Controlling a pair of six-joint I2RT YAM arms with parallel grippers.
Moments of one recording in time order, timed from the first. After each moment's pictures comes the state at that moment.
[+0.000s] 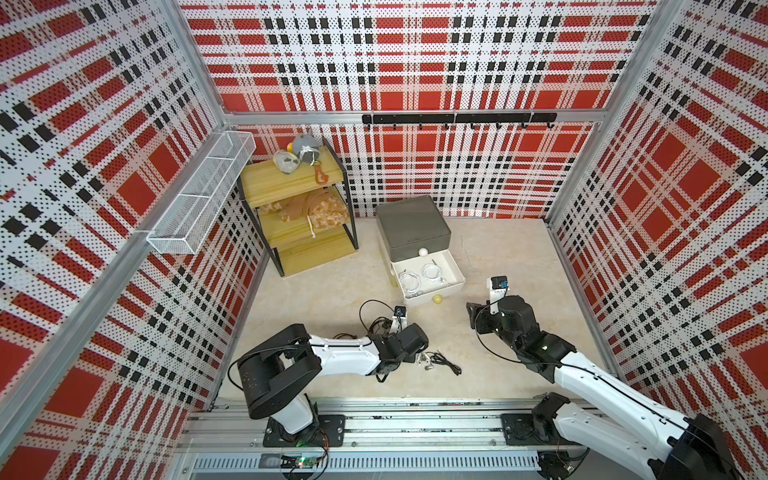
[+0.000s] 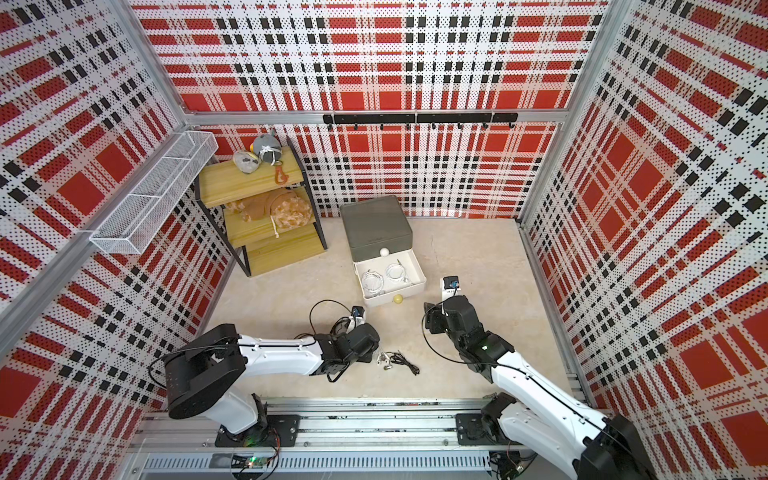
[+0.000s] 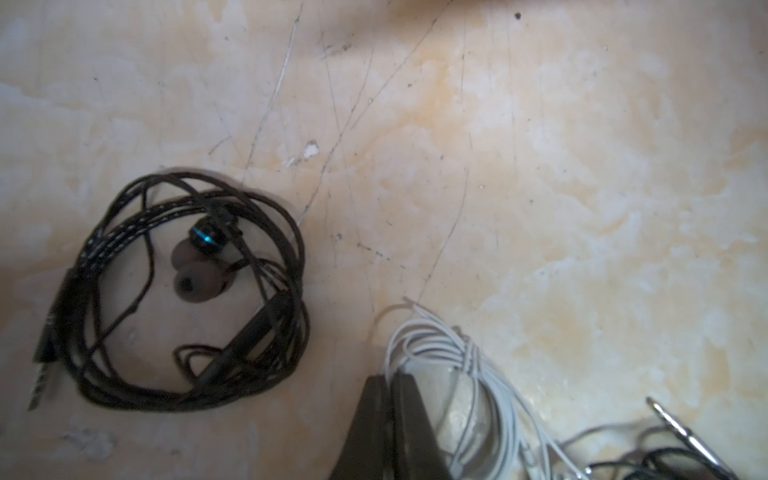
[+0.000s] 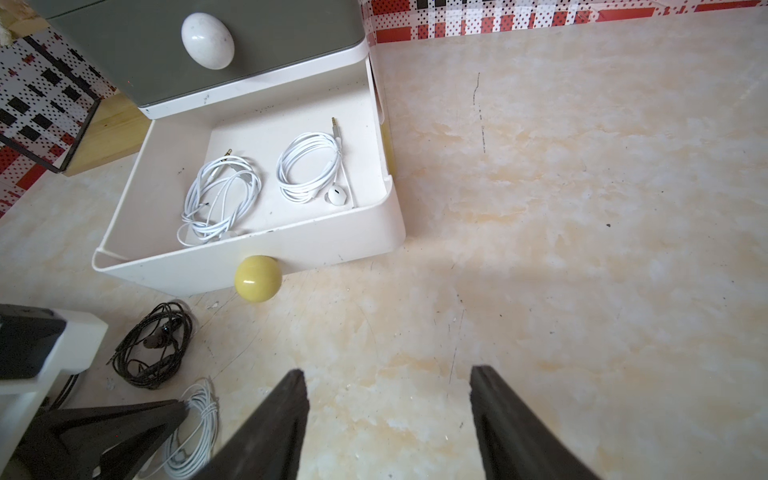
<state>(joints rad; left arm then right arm) -1.04 1.60 0.70 -0.17 -0.41 -0.81 0.59 0.91 0.52 -0.15 0.23 0.36</state>
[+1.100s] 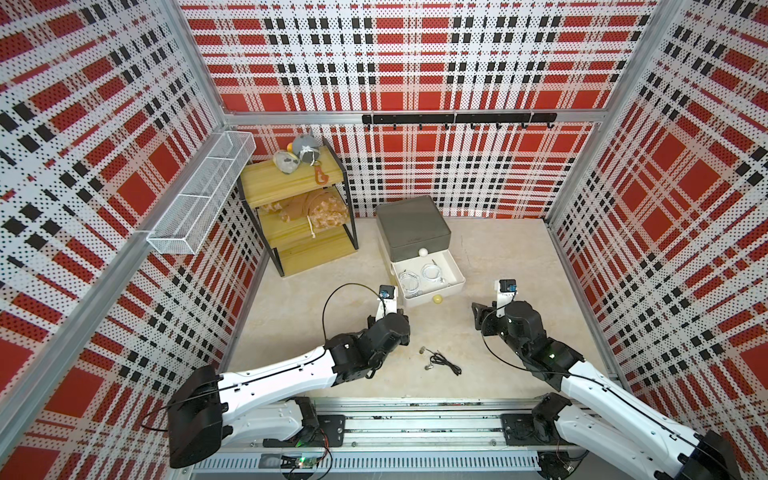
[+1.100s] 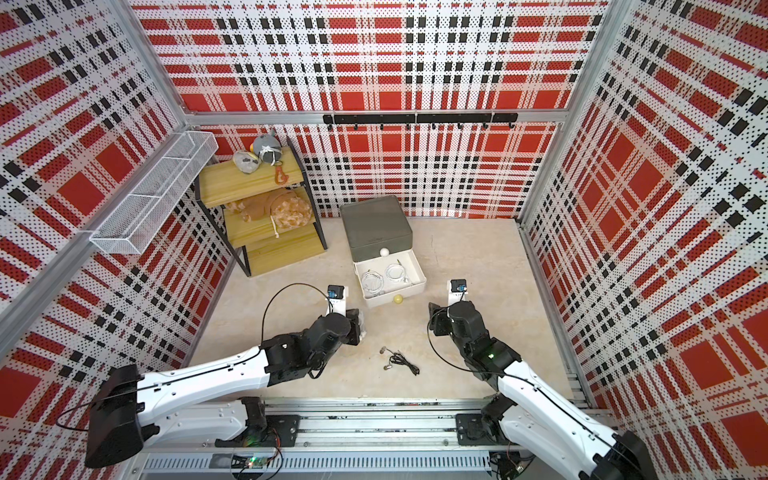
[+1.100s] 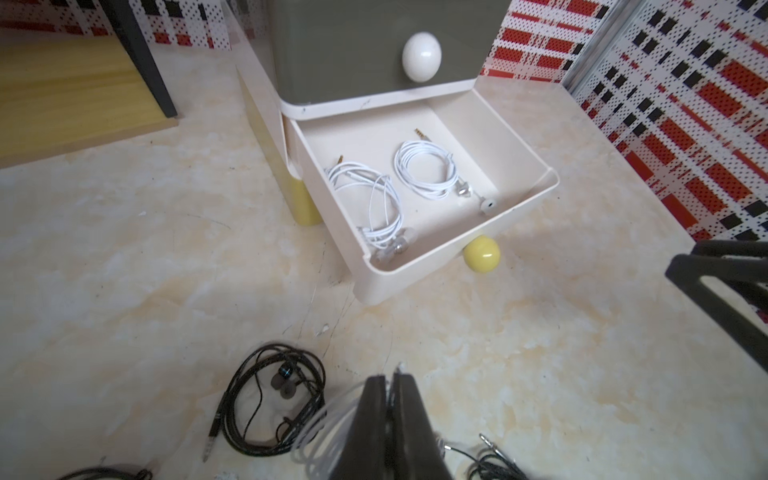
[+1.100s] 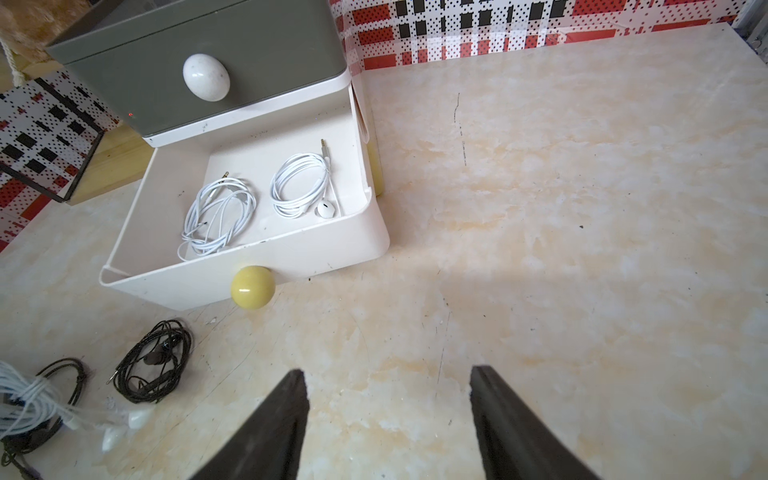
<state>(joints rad) -1.06 1.15 0.74 -0.18 -0.59 -0.61 0.59 0.81 0.48 -0.15 0.27 0.38</state>
